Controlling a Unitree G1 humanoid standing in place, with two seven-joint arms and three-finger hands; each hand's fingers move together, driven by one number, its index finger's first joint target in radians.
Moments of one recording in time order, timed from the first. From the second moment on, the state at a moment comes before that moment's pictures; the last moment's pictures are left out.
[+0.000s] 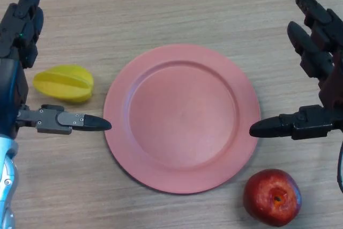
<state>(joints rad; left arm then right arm) -0.10 0.29 0.16 -0.36 -0.03 0.07 -0.08 -0.12 -0.26 -0.08 -0.51 0.14 0.37 0.16</state>
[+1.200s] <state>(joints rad) -0.25 0.40 0.17 0.14 0.27 -0.17 -0.05 -0.06 -0.25 -0.08 -0.59 0.13 0.38 0.14</state>
